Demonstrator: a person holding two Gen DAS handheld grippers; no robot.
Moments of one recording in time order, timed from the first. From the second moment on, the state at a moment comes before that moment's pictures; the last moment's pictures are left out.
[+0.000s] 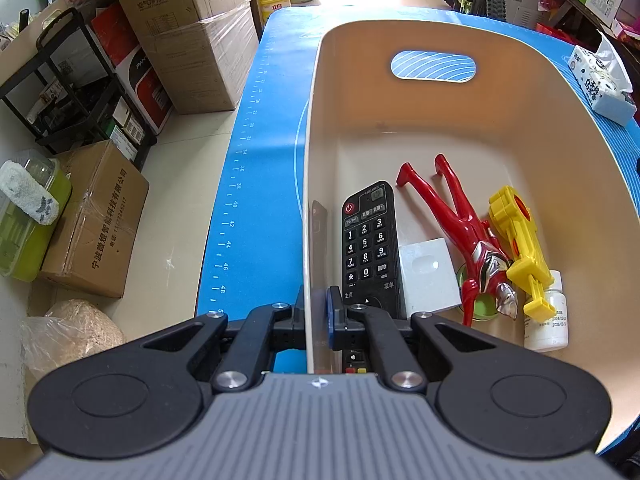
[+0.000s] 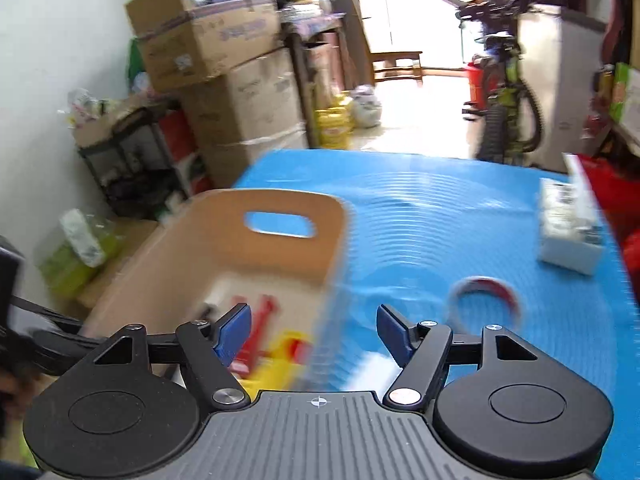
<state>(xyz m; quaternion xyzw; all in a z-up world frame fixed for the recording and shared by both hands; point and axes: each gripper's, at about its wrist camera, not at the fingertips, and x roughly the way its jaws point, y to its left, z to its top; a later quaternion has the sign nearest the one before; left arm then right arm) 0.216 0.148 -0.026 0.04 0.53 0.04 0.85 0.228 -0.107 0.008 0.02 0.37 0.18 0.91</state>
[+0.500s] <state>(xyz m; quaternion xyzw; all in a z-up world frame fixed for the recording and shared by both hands) 0.215 0.150 -0.027 0.04 0.53 0.04 0.84 0.240 -0.126 -0.082 -0.06 0.41 0.20 0.89</state>
